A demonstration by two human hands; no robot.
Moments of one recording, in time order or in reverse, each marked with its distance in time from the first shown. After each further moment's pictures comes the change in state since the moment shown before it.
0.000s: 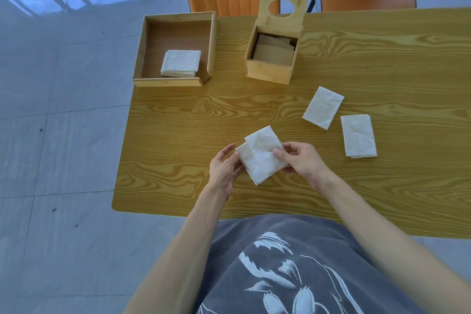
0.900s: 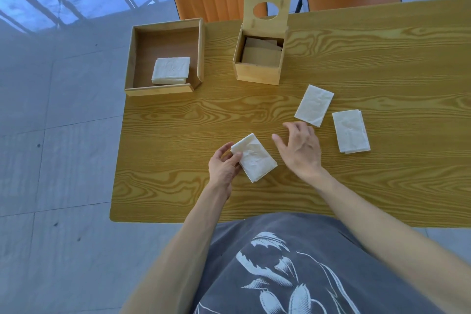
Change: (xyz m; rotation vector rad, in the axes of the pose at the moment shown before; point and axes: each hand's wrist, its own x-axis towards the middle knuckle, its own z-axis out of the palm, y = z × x) left_hand 0.003 0.000 0.013 0.071 0.013 0.078; right_hand 0.019 -0.001 0.003 -0.908 0.520 -0.338
